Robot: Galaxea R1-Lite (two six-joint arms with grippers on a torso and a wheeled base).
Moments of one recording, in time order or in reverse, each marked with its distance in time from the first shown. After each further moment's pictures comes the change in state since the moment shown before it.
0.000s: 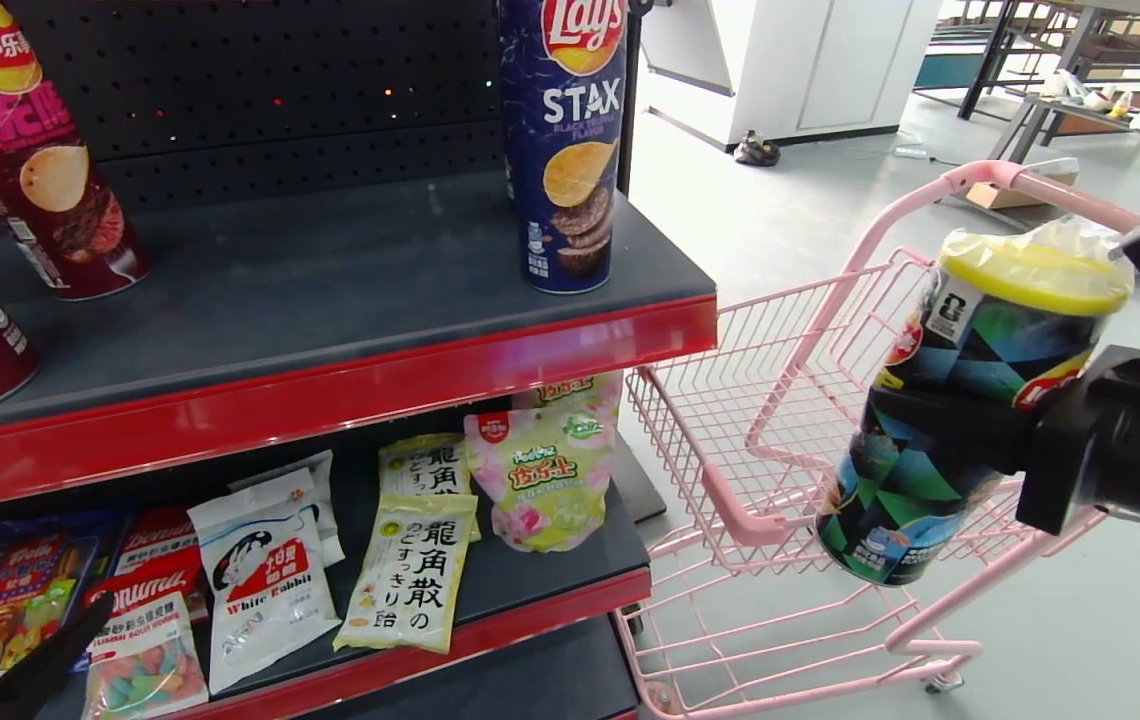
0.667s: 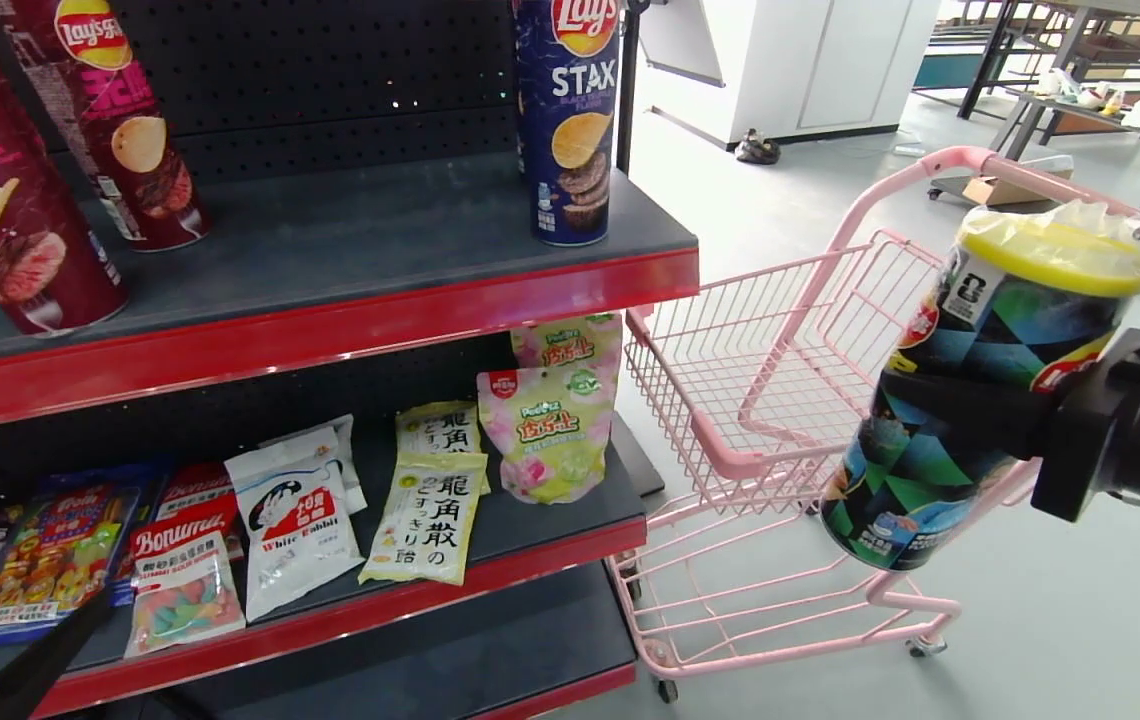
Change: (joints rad) left arm 0.006 0.004 -0.002 0.001 0.010 0.008; right arm -0.001 -0.011 -0.020 0.003 -0.002 -0.014
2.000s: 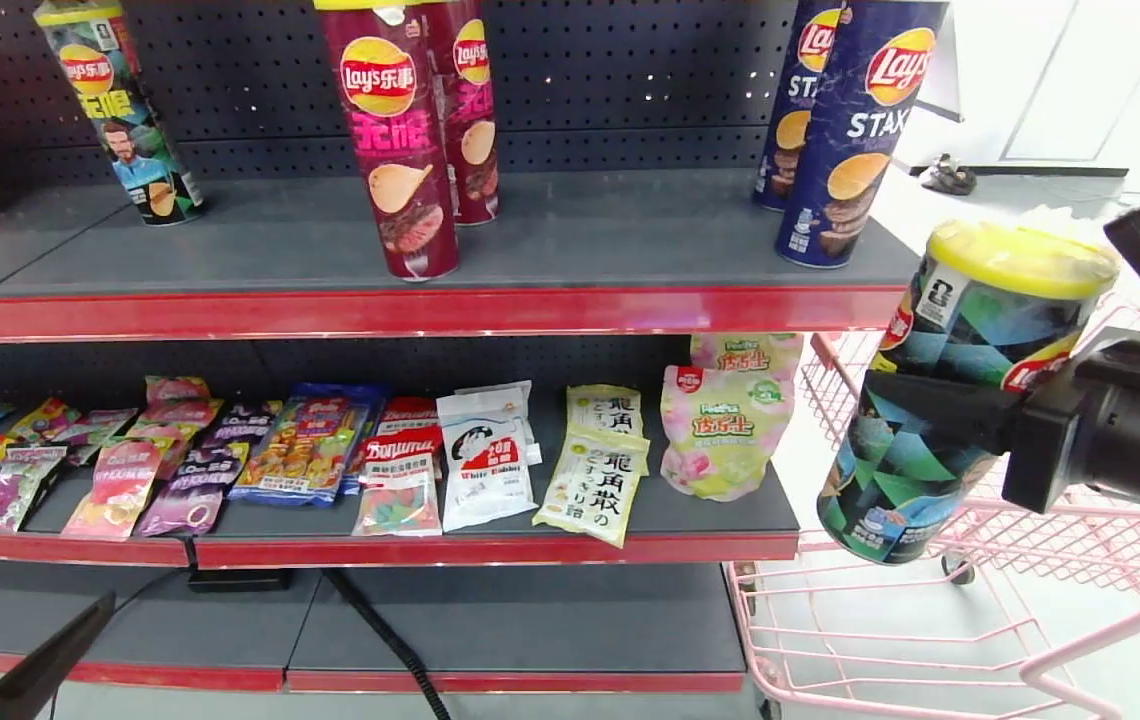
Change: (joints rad) left arm -0.001 0.001 0.005 -0.002 -0.010 -0.002; right arm 0.001 0.041 -0.016 -0.004 -0.029 -0.024
